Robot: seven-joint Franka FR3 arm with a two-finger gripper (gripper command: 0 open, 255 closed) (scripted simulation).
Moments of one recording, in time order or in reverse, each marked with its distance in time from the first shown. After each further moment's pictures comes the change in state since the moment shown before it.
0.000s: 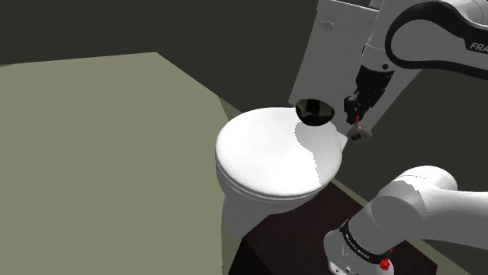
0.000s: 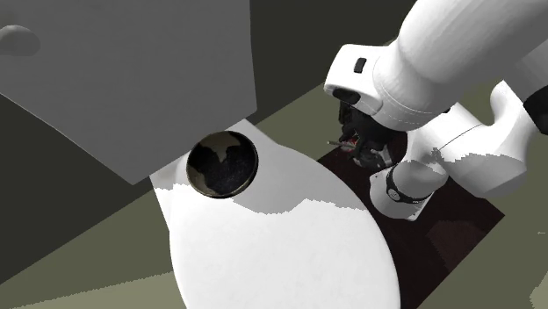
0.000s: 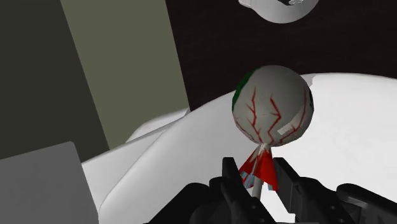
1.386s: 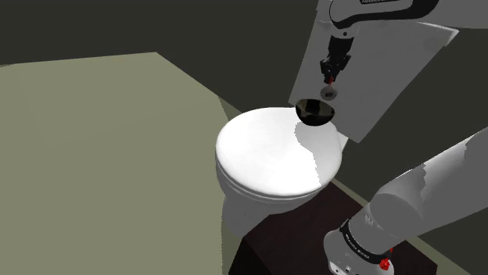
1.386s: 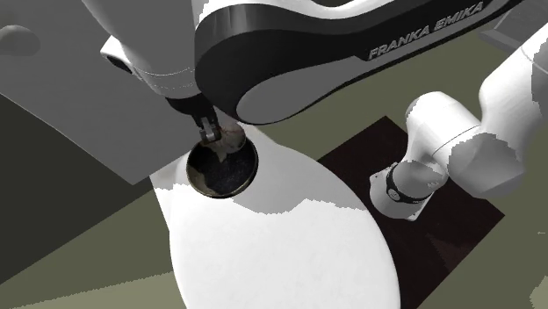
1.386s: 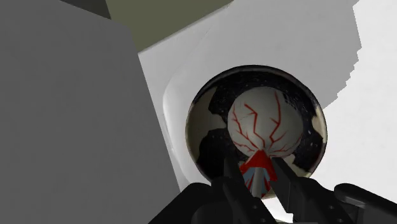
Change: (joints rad) arm -0.040 0.788 -0.229 0.617 -0.037 0.230 -0.221
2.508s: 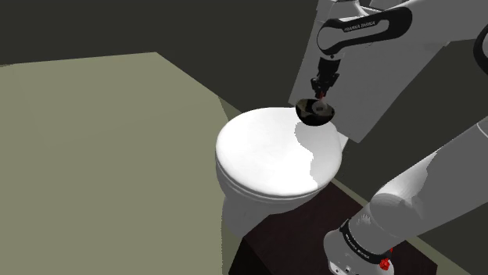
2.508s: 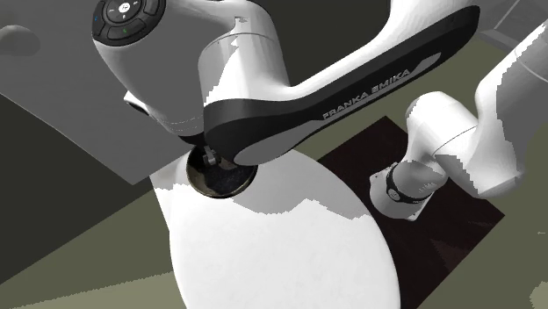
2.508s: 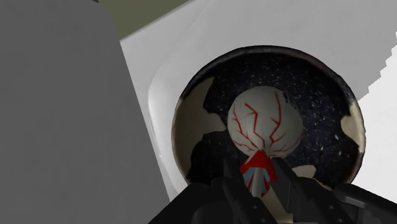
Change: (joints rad) arm -0.009 0.071 -0.018 -0.126 -0.001 0.196 0.021
